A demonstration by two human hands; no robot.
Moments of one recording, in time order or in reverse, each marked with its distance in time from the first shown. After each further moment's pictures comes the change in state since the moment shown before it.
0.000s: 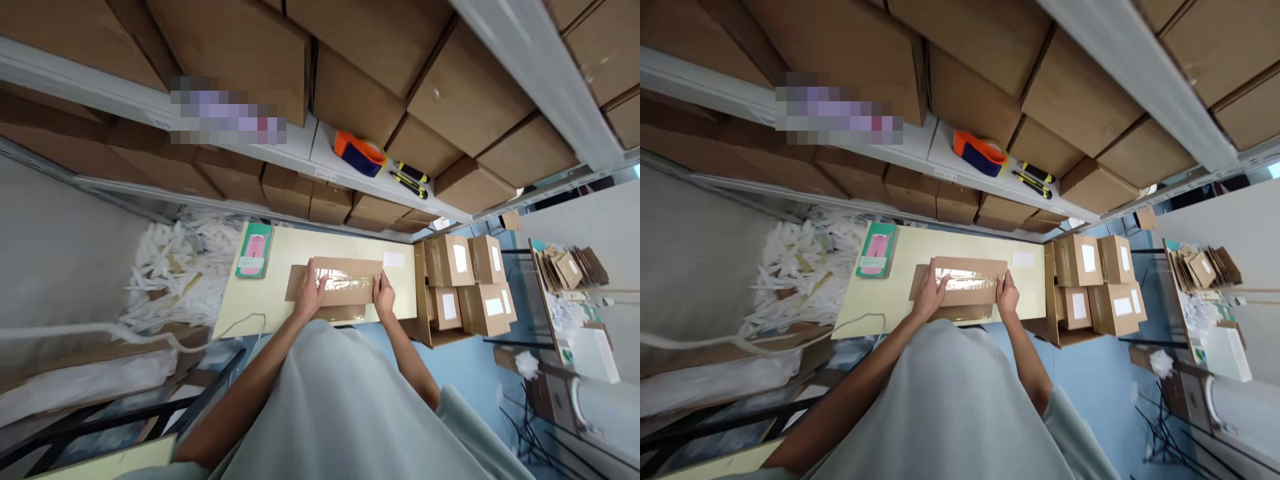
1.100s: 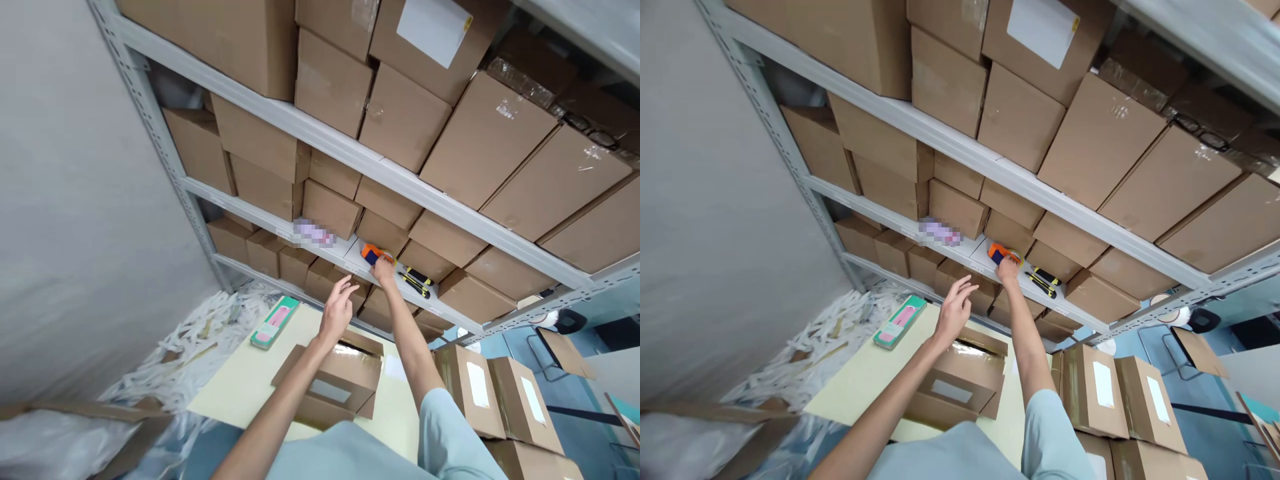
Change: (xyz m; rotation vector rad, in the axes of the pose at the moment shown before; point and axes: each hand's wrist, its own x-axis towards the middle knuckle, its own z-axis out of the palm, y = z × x) left_hand 0.107 0.218 -0.041 0.111 0.578 0.653; right_hand 0.270 -0.310 -0.105 -0.456 -0.065 -0.480
